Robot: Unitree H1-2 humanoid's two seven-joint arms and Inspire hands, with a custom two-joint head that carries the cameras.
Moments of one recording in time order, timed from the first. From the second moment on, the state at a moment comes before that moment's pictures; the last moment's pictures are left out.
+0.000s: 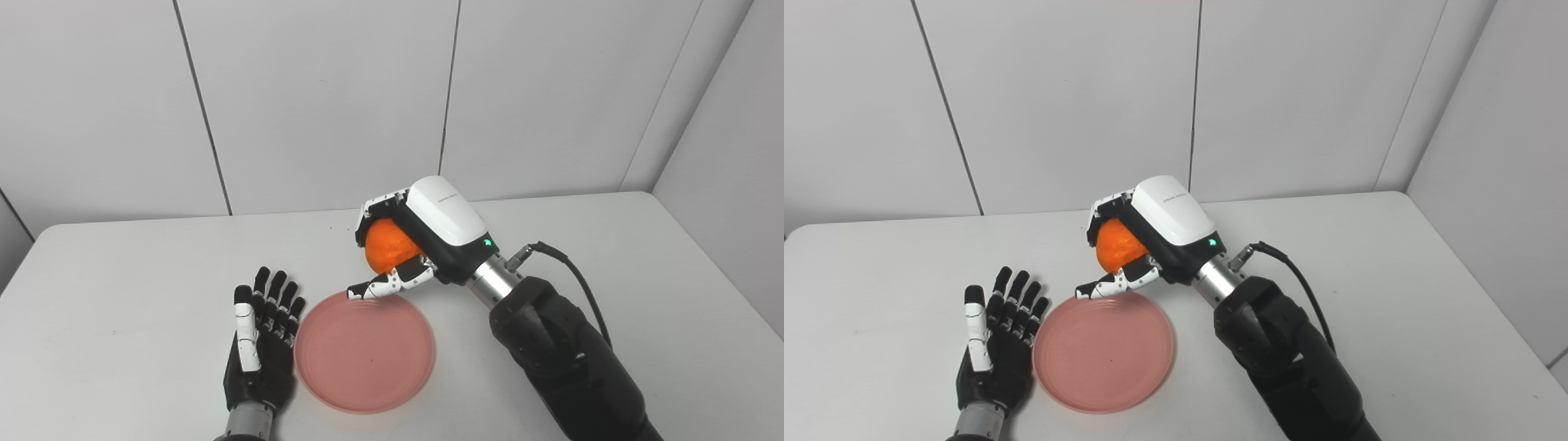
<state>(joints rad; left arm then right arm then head) -0.13 -0.18 0.03 0.01 -0.45 0.17 -0.04 -0.50 -0.26 0.33 -0.22 -0.69 -0.02 0.23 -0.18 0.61</state>
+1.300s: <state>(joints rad) -0.13 -0.18 0.02 0.01 -0.46 0.17 -0.03 -0.50 -0.19 0.52 0.08 -0.76 -0.05 0.33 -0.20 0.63</state>
